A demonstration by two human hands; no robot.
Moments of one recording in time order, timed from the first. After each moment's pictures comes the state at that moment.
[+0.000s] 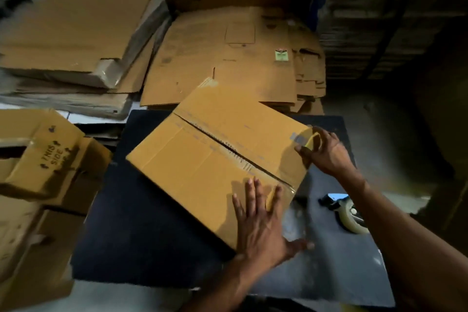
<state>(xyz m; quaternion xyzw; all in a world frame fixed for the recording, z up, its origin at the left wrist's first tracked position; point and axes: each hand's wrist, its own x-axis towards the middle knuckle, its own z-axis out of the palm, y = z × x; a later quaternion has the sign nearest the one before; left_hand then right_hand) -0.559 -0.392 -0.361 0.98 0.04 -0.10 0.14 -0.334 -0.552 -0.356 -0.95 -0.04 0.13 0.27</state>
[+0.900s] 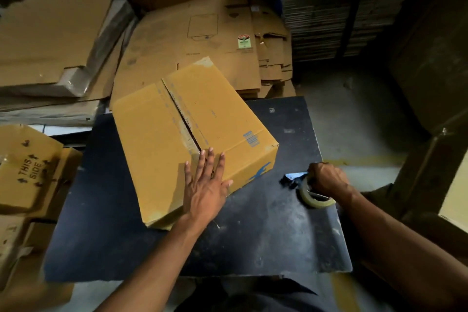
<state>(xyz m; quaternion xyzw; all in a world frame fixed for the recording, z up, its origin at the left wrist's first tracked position) -0.513 -0.375 -0.405 1.00 0.02 0.02 -0.03 -0.385 -0.707 -0.437 -0.97 -0.07 0.23 0.06</state>
